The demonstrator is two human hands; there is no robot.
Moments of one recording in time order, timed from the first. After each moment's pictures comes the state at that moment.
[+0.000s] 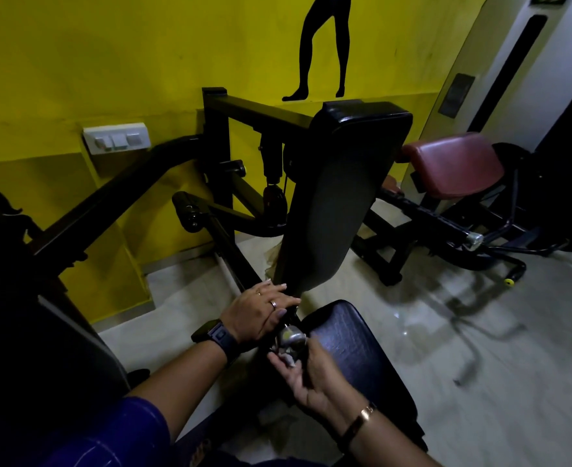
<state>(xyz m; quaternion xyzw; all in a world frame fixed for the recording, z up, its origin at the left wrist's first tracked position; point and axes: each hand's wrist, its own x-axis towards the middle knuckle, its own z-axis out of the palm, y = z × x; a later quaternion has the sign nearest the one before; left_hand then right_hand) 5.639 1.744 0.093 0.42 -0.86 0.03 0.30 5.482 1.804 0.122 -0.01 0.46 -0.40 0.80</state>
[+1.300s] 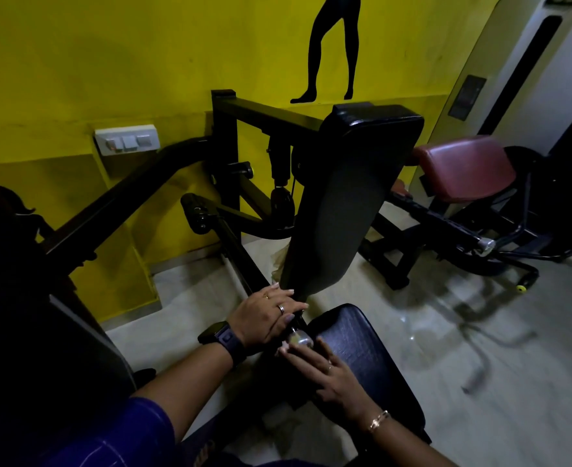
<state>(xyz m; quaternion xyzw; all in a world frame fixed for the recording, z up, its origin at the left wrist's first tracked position) 5.640 1.744 0.093 0.42 -0.86 0.06 0.30 5.423 1.790 0.069 -0.94 0.20 -0.27 -0.10</state>
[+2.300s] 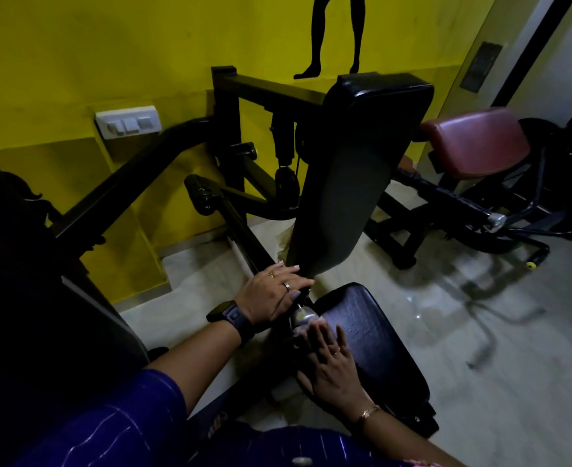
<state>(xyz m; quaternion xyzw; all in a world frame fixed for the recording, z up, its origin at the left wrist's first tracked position) 5.638 1.749 0.097 0.43 -0.85 0.03 0.30 5.432 1.809 0.016 -0.89 0.36 -0.25 -0.14</state>
